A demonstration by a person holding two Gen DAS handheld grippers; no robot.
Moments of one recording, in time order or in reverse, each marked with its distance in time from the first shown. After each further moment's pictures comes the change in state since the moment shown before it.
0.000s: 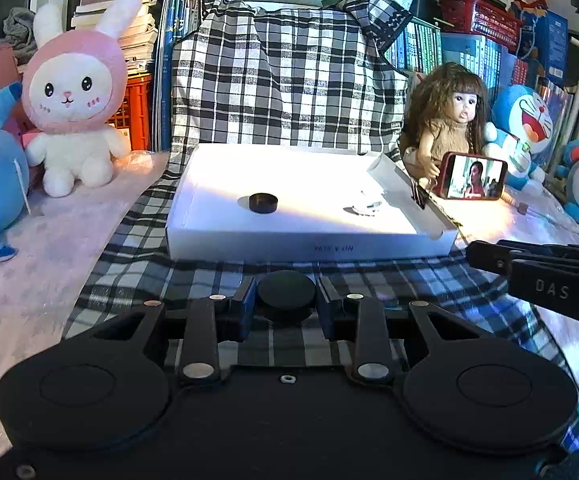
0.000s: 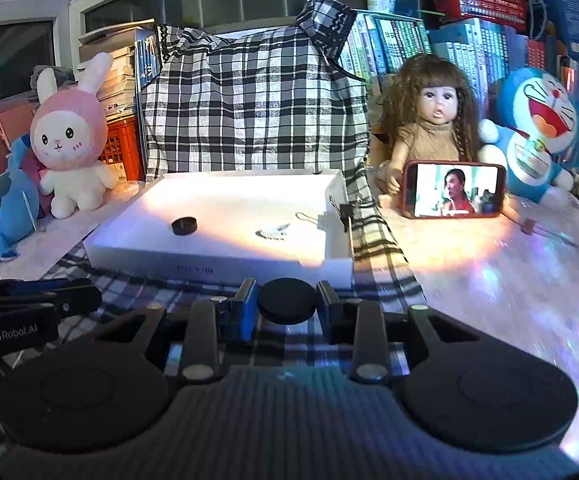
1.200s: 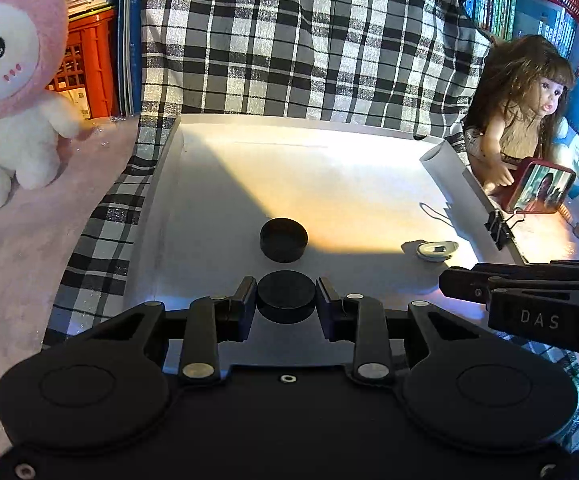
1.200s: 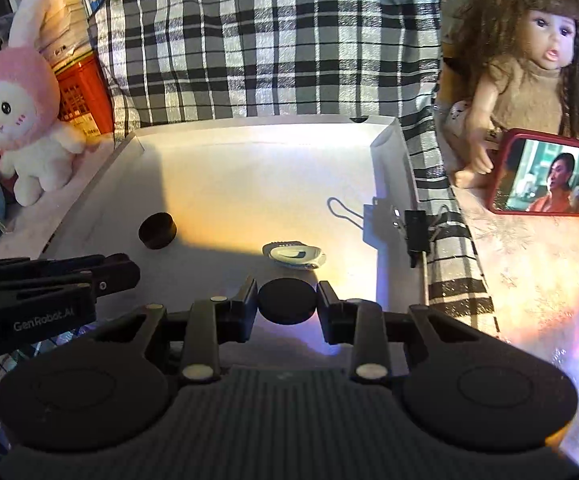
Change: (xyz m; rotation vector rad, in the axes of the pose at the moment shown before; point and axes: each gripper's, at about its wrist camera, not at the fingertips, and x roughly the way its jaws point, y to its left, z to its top) left arm 0.157 0.030 0.088 -0.047 0.261 0.006; right arm 0.157 -0.001 0.075 0.022 0.374 0.085
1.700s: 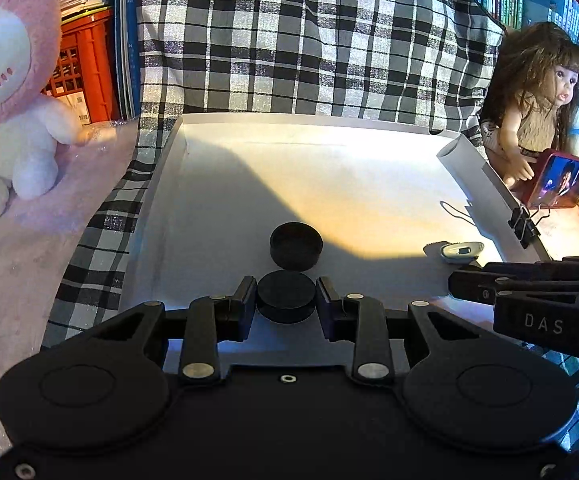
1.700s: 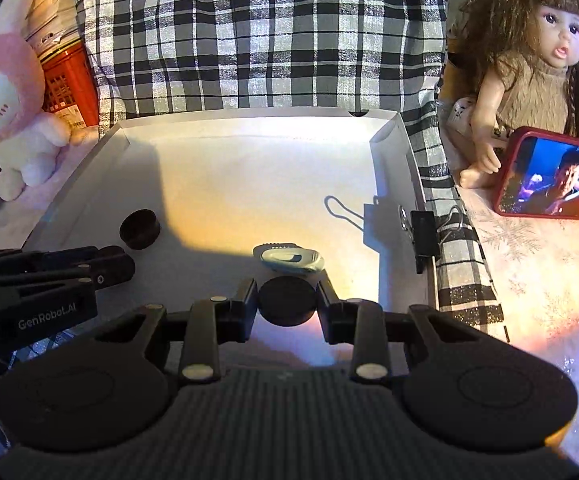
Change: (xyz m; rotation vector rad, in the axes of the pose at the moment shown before) left arm 0.018 -0.001 0.001 0.030 -0.012 0.035; right arm 0.016 0.003 0.000 -0.011 -0.001 -0.035
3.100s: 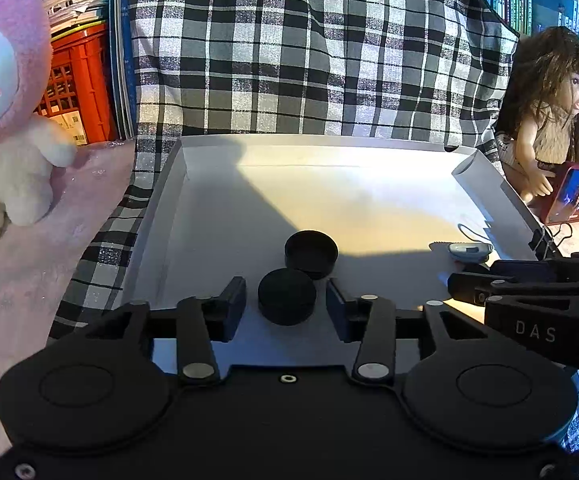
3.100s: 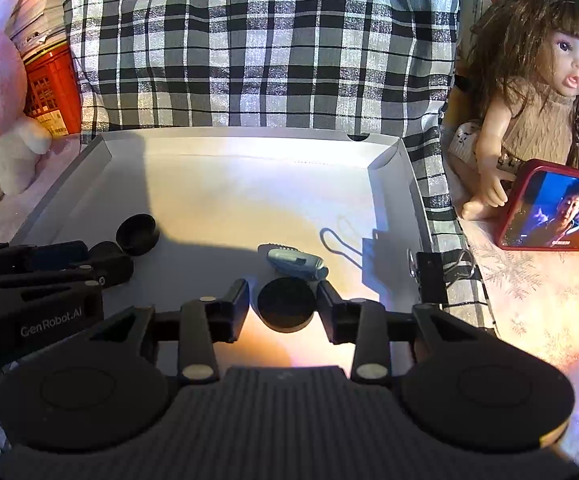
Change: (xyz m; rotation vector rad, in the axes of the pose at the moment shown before) left arm 0.016 -0.003 0.011 0.009 -0.043 0.029; right arm 0.021 0.002 0.016 -0.026 -0.032 -0.056
